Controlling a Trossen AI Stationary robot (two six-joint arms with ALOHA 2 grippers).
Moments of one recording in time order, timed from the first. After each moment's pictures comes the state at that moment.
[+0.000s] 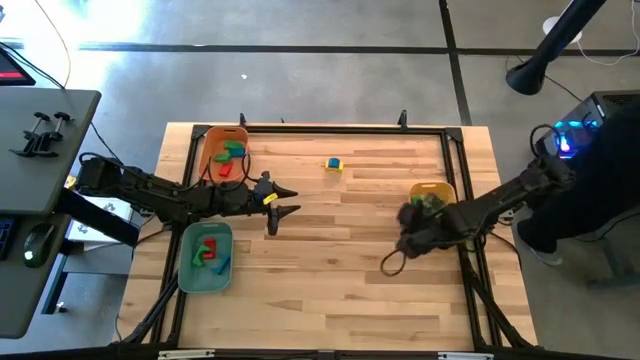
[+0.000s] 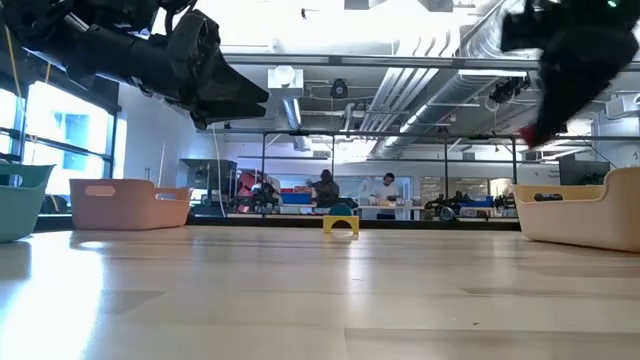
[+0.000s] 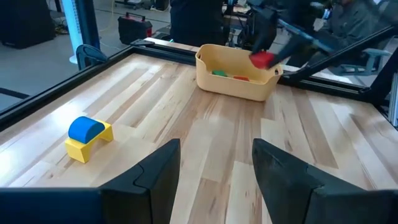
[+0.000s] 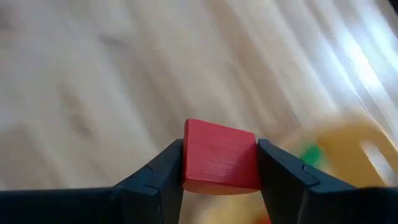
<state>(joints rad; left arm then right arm) -0.02 1.23 0.39 0.60 -0.22 -0.17 0.43 1.26 0.89 -1.06 0.49 0.91</state>
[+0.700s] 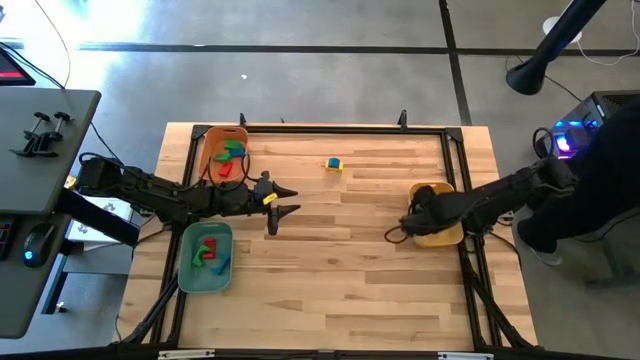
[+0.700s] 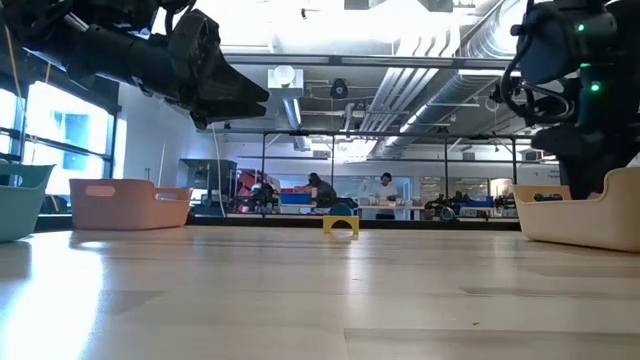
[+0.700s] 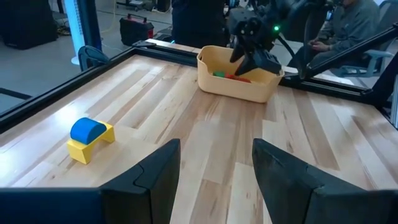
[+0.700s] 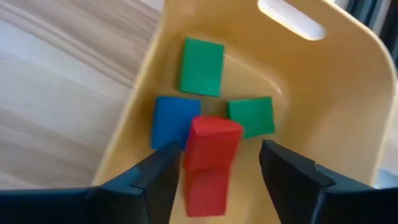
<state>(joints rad) -0.02 1.23 0.39 0.60 -0.23 -0.17 0.21 1.25 0.69 -1.21 0.38 1.34</state>
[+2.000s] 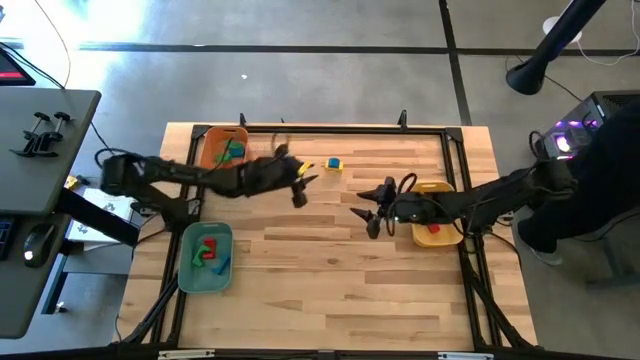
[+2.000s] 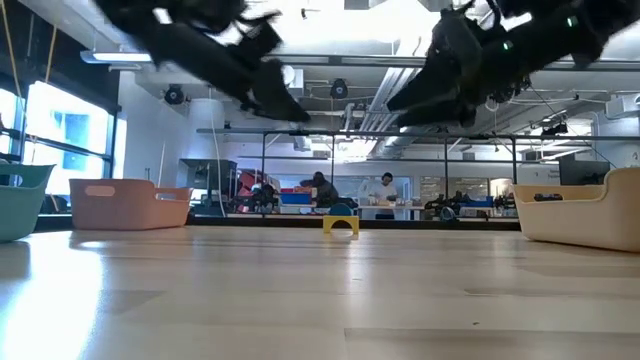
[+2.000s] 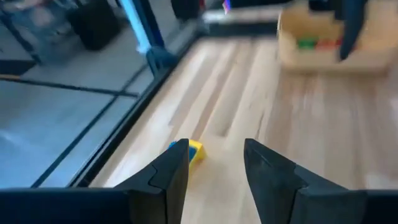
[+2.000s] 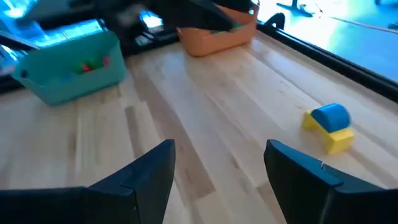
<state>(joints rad) 0.16 1.45 0.75 0.31 -0.31 0.12 0.12 1.26 0.54 0.32 0.41 0.32</state>
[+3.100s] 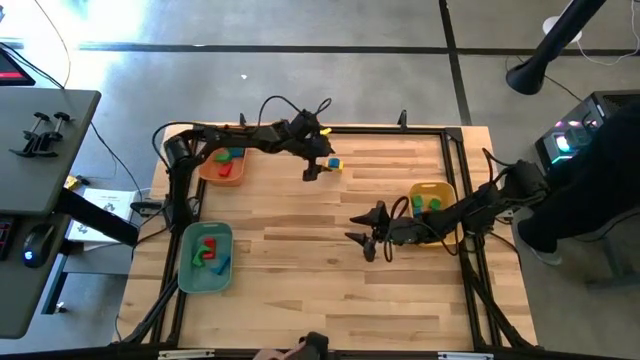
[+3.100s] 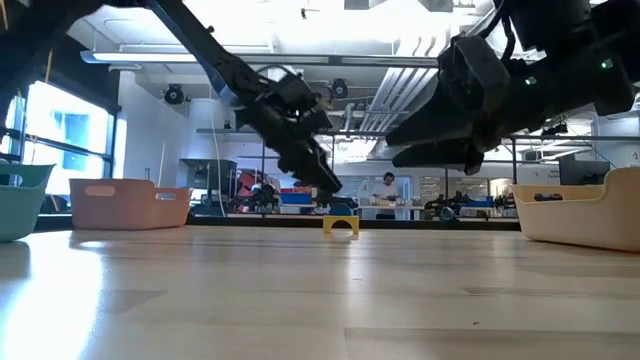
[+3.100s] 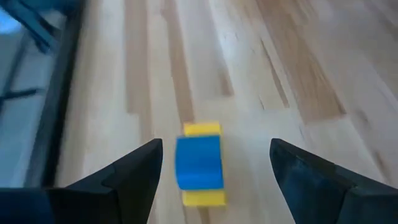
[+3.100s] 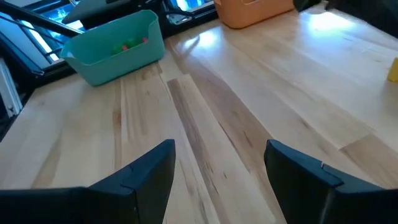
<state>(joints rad) 0.53 1.99 1.28 -0.08 0.38 0.63 0.27 1.55 0.44 0.73 0.44 0.45</state>
